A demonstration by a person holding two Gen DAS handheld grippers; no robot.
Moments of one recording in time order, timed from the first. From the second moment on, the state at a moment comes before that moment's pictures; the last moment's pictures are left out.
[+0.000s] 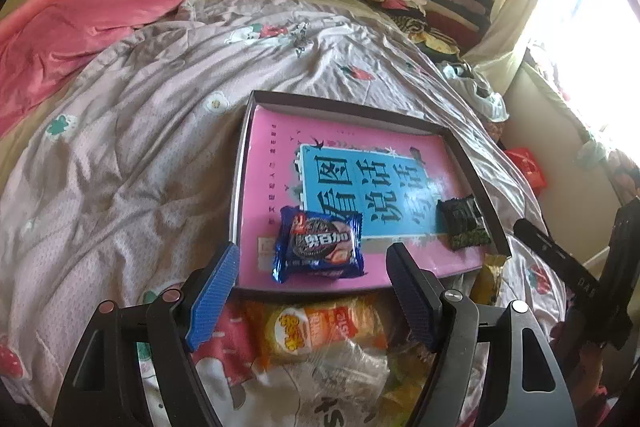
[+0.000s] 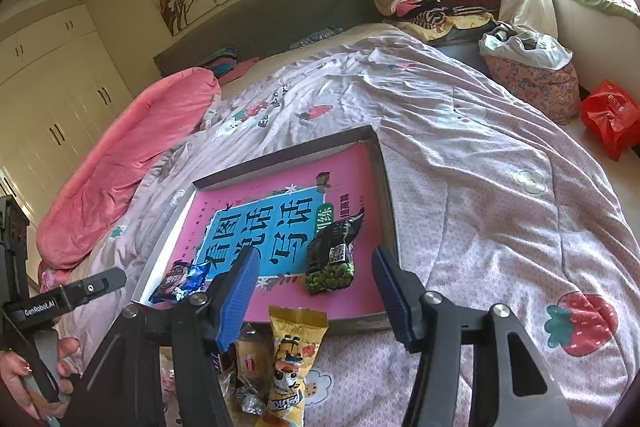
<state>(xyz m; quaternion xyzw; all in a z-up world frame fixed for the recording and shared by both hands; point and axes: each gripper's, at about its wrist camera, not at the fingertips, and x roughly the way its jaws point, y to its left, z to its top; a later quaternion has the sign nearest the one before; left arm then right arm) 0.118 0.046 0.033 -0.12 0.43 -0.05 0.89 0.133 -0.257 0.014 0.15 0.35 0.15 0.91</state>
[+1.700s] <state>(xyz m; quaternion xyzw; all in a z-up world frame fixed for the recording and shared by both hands) 0.070 0.026 0.002 -0.09 0.48 -0.10 0.86 0.089 -0.230 -0.001 0.11 0.39 0.17 0.90</state>
